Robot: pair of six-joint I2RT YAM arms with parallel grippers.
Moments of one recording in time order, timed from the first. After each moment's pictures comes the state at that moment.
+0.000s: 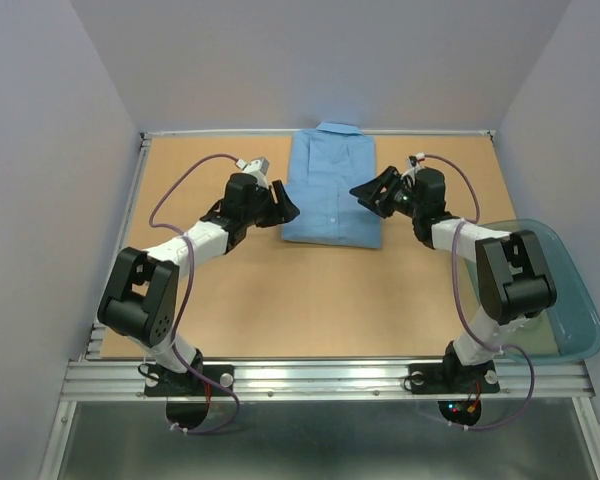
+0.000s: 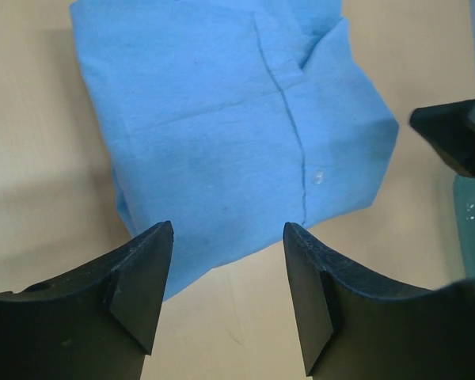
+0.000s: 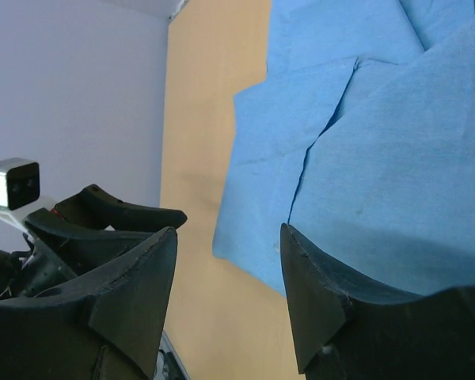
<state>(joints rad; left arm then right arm) -0.42 1.58 0.93 0.12 0.20 -0.57 0.20 1.68 0.89 0.50 -0.53 0.98</state>
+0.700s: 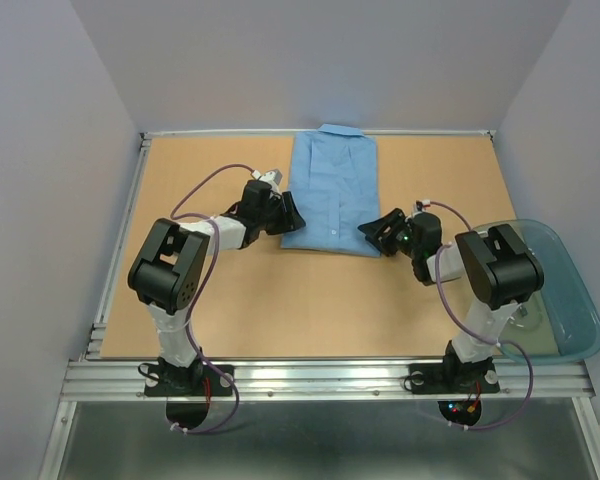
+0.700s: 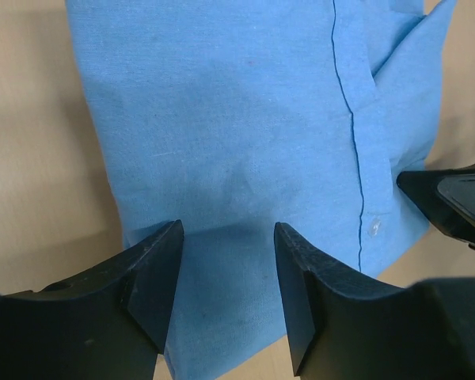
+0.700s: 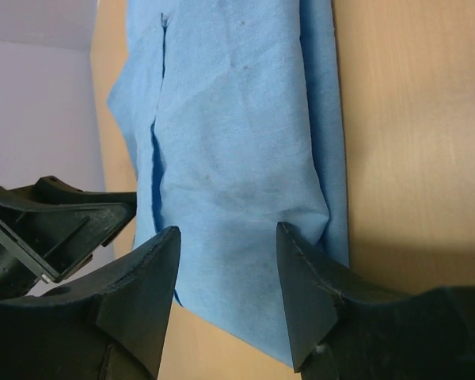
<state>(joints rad) -0.44 1.83 0.99 0.20 0.24 -0.58 0.21 1.82 0.54 0.87 -0.33 1.05</state>
